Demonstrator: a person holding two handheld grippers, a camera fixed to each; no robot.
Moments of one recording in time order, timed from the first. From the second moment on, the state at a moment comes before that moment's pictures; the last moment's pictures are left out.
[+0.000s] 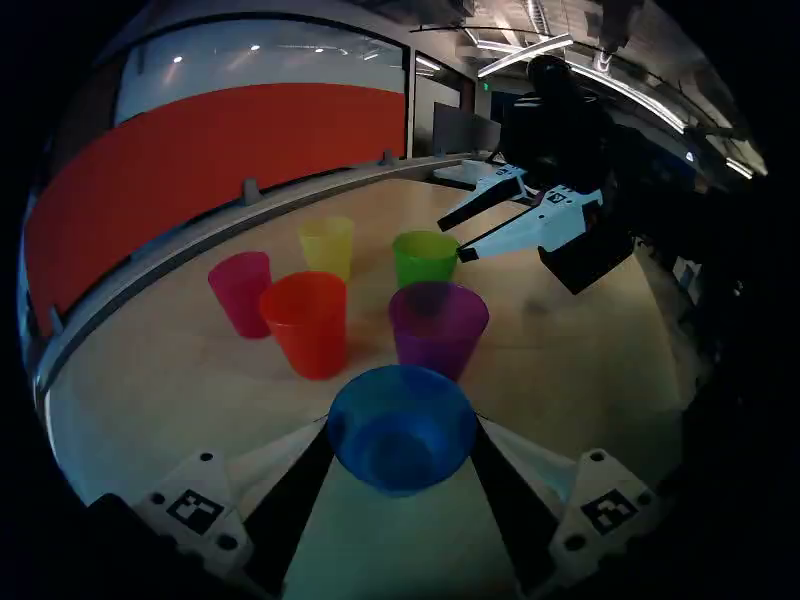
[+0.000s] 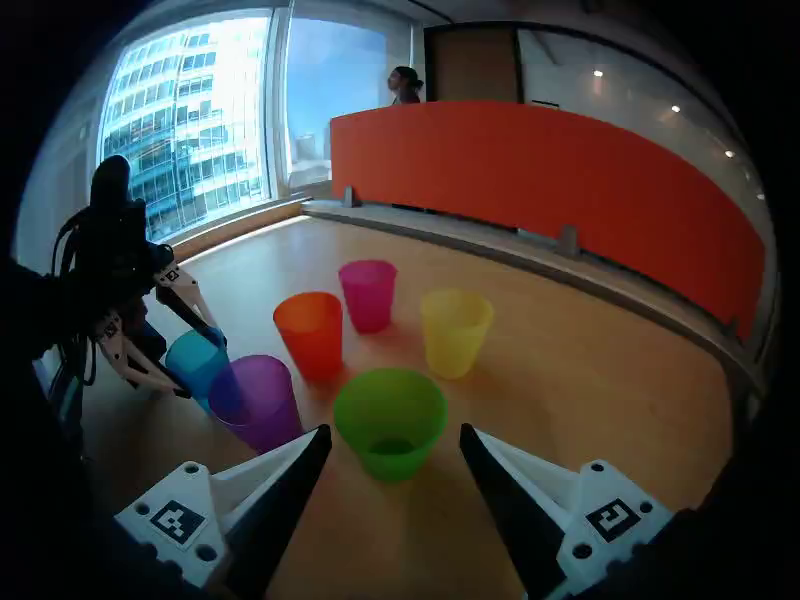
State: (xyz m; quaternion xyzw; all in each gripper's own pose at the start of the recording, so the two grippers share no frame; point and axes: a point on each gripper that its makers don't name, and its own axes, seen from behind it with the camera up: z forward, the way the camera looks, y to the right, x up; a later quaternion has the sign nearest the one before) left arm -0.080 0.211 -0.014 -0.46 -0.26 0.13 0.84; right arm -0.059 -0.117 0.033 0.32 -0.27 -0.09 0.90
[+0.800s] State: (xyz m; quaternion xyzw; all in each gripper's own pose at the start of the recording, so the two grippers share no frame) left arm -0.079 0.212 -0.013 -0.46 -0.25 0.12 0.84; right arm -0.086 -0.137 0.053 0.33 -0.28 -0.11 0.90
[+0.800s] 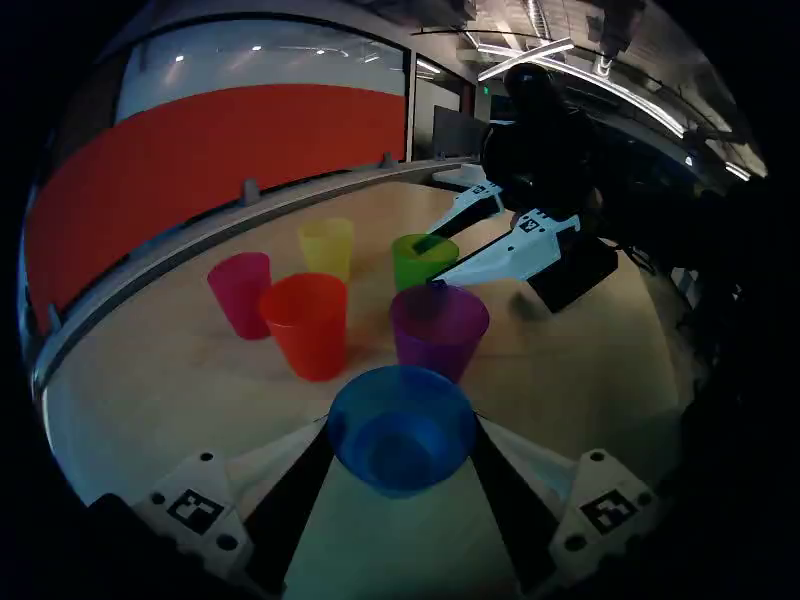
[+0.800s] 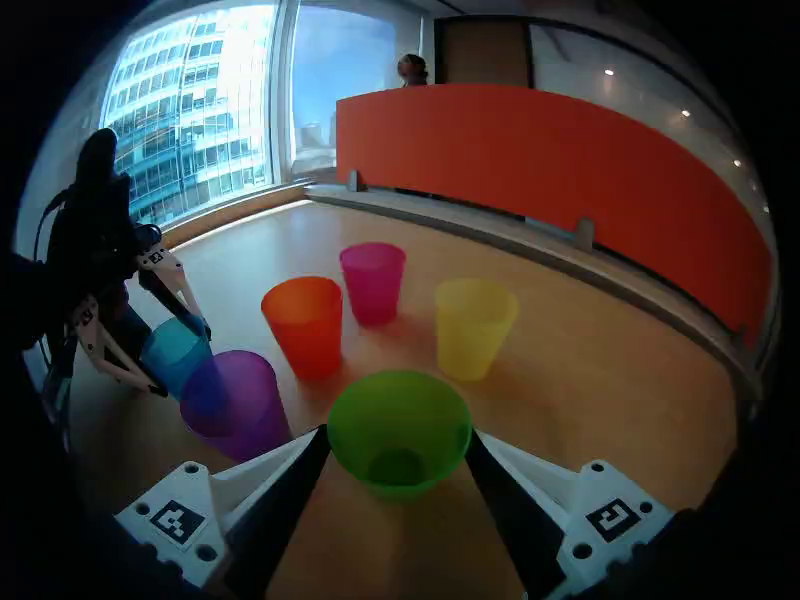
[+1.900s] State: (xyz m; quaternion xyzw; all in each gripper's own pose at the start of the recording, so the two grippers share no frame) left arm -0.066 0.205 -0.011 -0.45 -0.24 0.11 0.85; right arm -0.056 -0.129 0.048 0.31 -0.25 -0.11 0.91
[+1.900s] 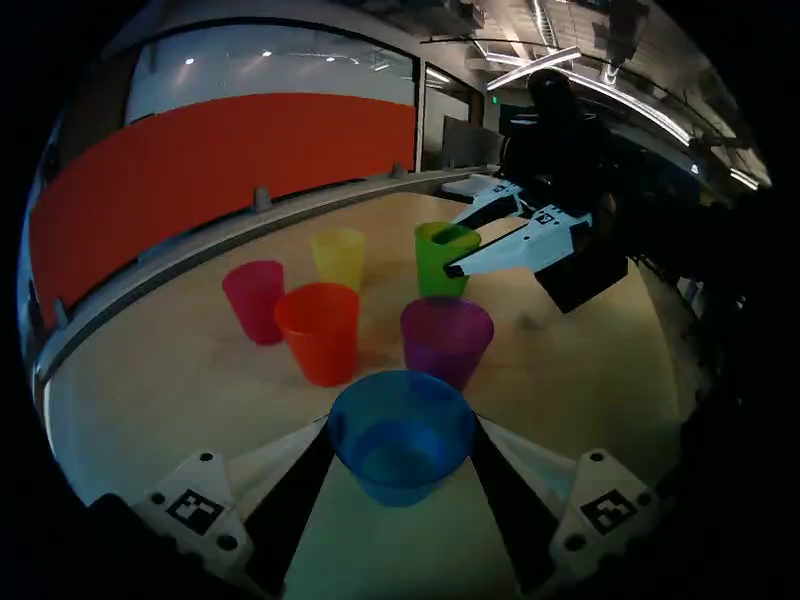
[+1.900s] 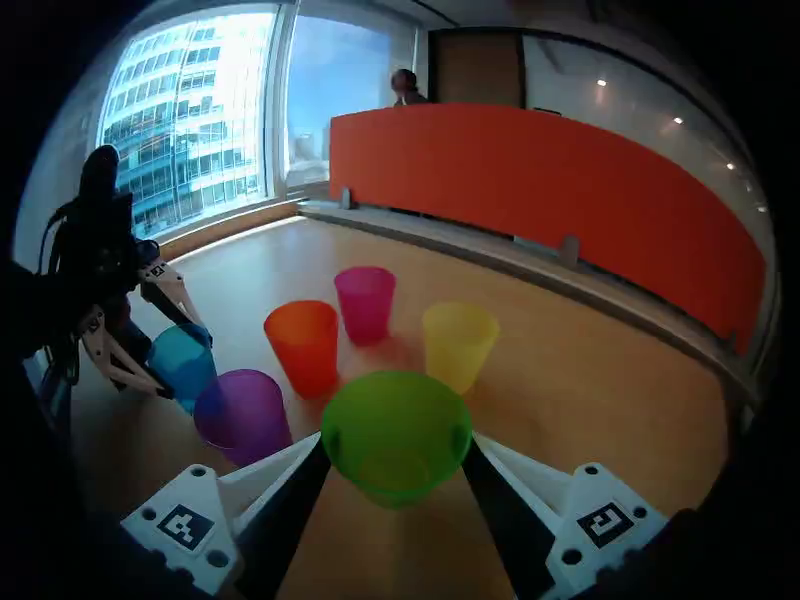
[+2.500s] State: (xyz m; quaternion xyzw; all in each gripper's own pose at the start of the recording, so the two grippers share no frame) left arm 0.007 0.197 -0.014 -0.42 -0.17 0.08 0.88; right arm 0.010 -0.141 0.014 0.32 -0.20 -0.11 0.92
